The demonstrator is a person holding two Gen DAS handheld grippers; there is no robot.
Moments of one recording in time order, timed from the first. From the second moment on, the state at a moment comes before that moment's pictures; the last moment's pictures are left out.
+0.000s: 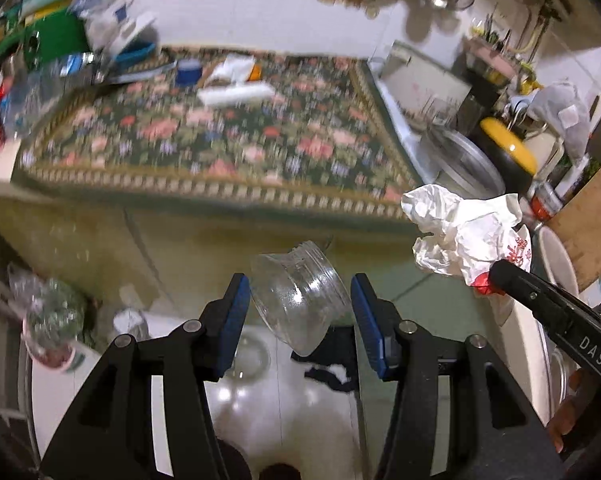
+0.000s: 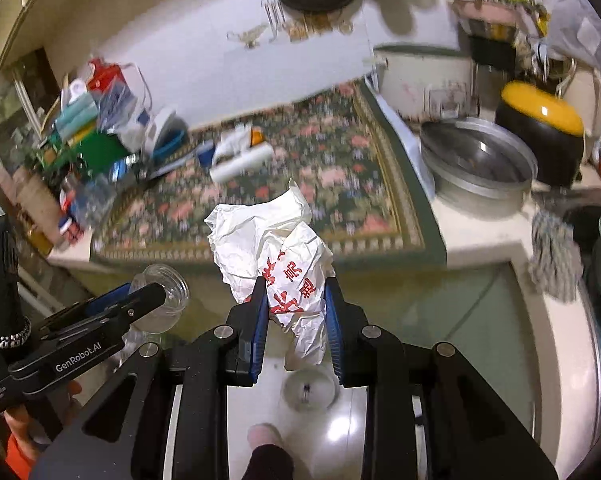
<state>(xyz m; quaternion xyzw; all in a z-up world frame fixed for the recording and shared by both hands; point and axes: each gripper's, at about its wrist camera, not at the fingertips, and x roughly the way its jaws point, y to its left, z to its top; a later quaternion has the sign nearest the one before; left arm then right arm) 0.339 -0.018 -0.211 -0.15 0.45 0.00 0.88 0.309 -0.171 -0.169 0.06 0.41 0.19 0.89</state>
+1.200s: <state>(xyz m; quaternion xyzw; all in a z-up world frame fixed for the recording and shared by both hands) 0.380 0.063 -0.692 -0.15 0.60 -0.06 0.79 0.345 -0.073 -0.621 0.09 0.55 0.13 0.82</state>
